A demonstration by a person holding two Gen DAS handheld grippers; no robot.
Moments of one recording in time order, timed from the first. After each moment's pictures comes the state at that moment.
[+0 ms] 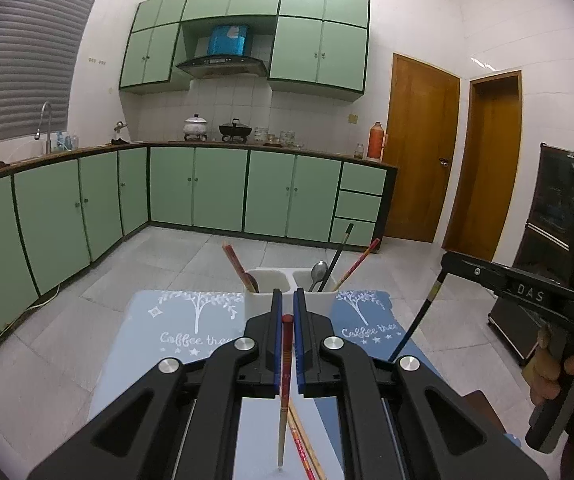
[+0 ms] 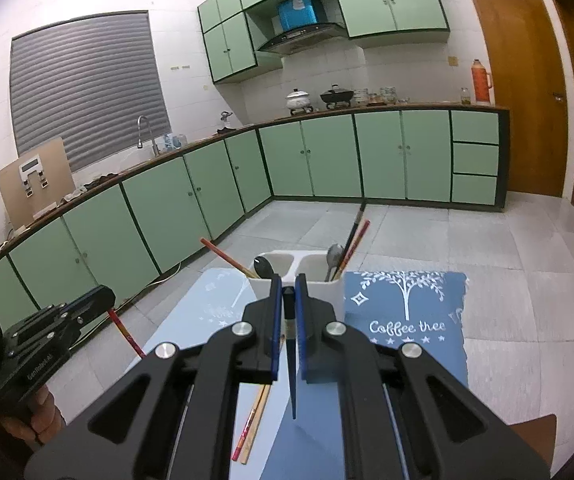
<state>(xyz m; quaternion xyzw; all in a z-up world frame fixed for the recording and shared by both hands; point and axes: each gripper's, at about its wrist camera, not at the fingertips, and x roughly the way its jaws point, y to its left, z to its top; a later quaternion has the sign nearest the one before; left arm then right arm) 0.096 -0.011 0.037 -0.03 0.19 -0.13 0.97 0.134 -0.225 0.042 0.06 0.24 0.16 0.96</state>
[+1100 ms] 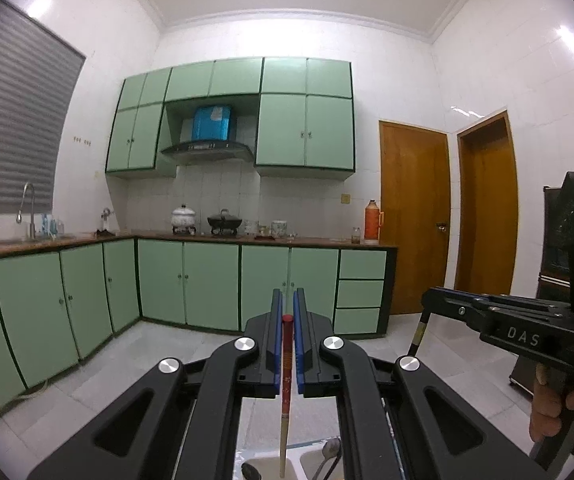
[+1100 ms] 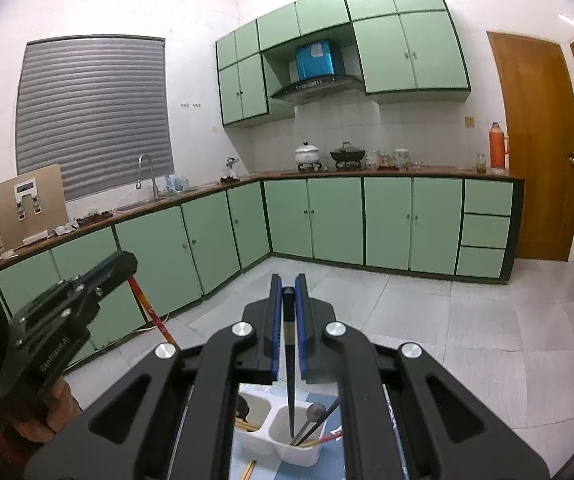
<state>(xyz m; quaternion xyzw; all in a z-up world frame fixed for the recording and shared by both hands) 0.239 -0.048 0.136 -0.02 0.04 -0.13 0.99 0.284 -0.231 0.141 0.03 0.15 0.17 0.97</state>
